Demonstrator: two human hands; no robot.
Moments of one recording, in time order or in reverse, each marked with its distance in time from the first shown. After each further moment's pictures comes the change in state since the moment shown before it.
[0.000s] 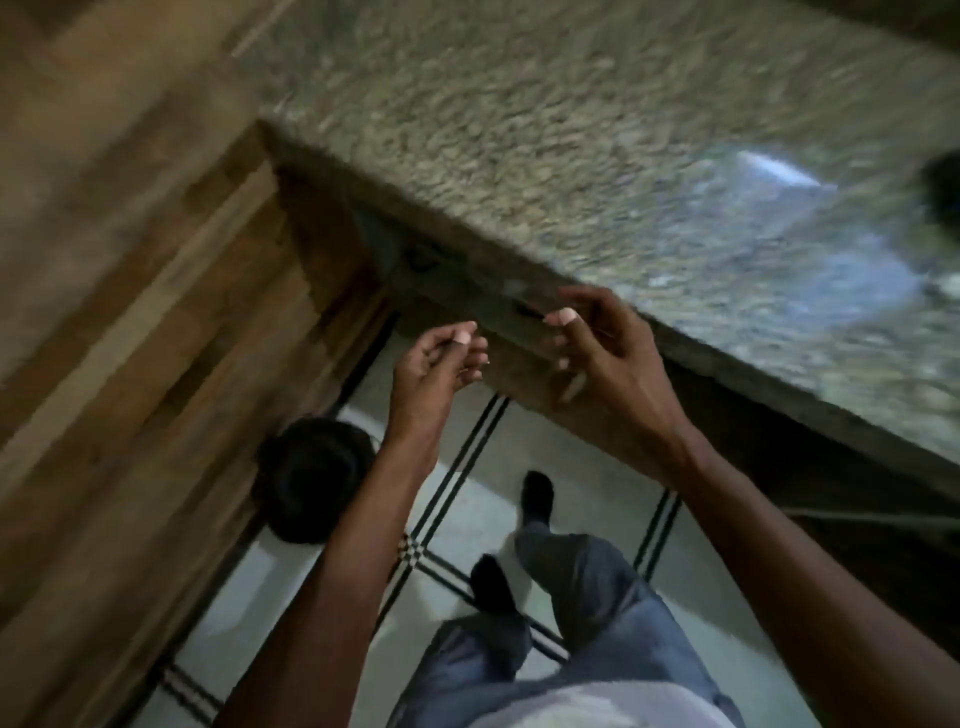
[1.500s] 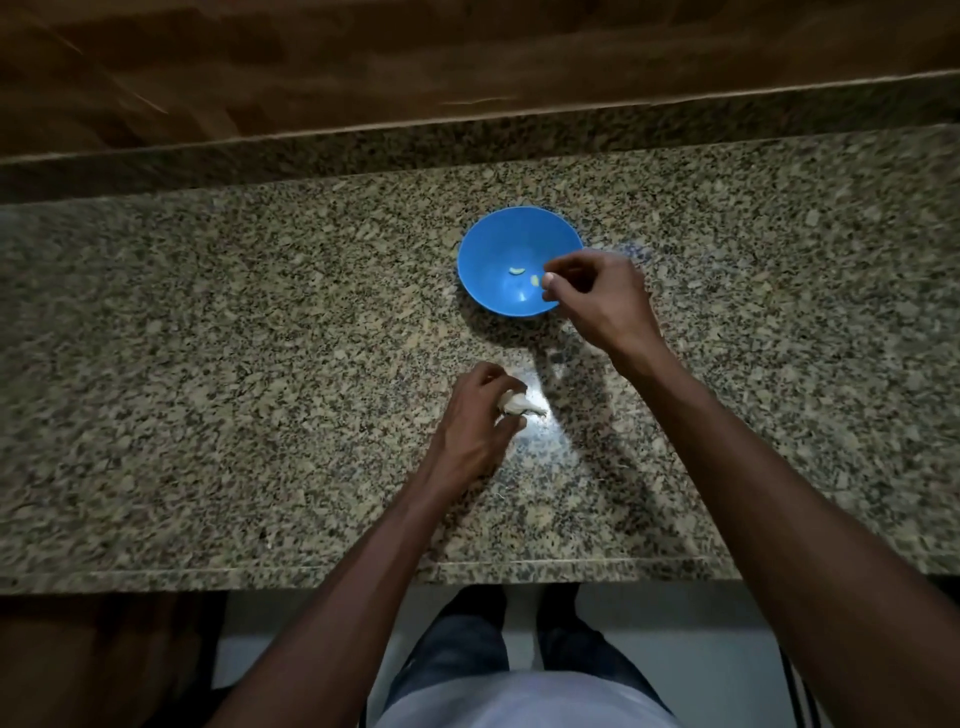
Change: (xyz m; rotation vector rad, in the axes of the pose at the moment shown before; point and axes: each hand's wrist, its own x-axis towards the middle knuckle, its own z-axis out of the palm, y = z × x) left_hand 0.077 -0.035 0.511 1.083 -0.791 0.642; right_hand 0.114 0.048 -0.504 -0.153 0.633 0.144
